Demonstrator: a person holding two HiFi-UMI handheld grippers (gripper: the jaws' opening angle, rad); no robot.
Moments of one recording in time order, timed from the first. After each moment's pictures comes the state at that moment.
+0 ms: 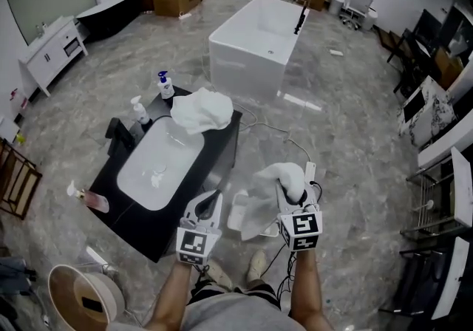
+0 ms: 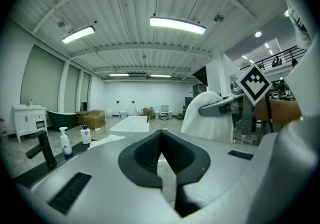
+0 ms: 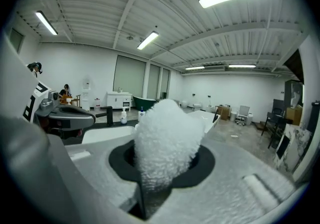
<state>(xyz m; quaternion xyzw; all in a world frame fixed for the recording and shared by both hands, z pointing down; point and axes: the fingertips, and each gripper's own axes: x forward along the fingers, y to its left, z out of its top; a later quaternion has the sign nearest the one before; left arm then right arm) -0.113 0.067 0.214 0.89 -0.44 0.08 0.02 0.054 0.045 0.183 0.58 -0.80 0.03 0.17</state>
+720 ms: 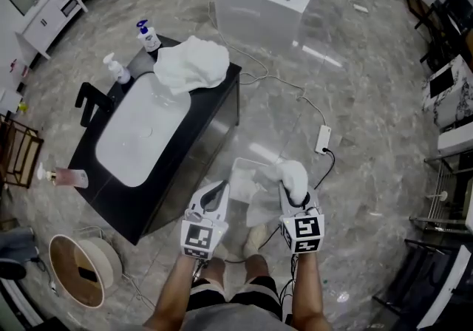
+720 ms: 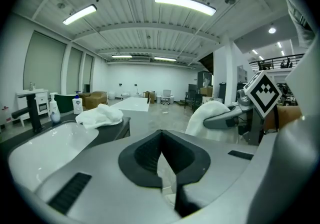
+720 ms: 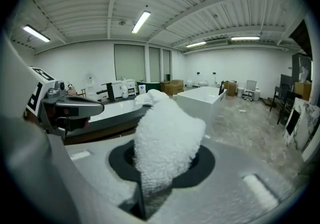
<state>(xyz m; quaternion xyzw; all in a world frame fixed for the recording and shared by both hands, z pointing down) -0.024 0.044 0.351 0.88 -0.44 0.15 0.09 0.130 0.036 0.363 0.54 -0.80 0.14 0.21</state>
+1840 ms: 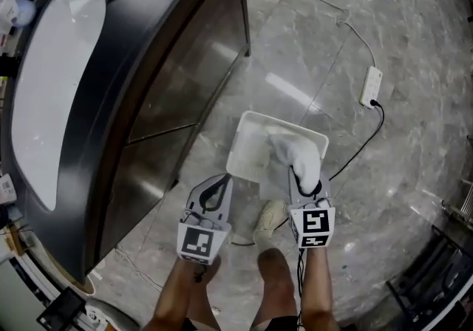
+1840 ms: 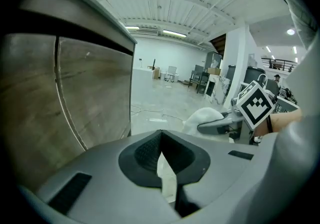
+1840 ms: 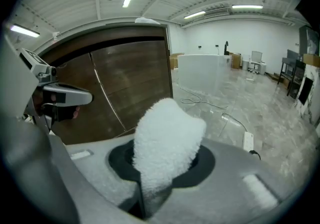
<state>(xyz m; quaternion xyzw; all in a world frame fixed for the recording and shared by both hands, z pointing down) -0.020 0.018 0.750 0.84 -0.45 0.22 0.22 0.130 0.002 0.802 0.50 -0.79 0.23 0.28</state>
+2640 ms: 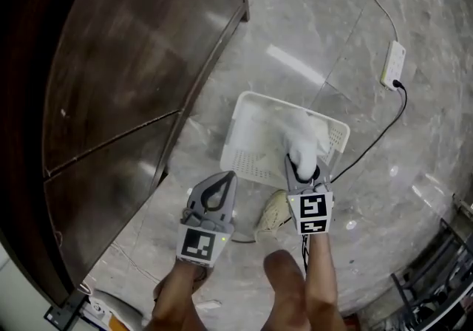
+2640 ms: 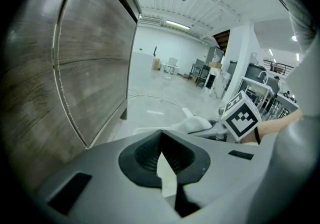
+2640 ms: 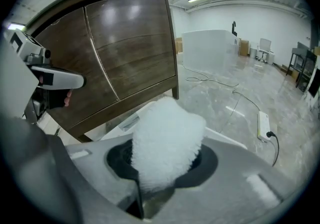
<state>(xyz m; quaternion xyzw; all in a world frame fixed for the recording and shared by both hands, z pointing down) -0.014 0.027 0.911 0.83 -0.43 0.23 0.28 0.119 0.011 1.003 0.46 -0.78 0.27 0.33</state>
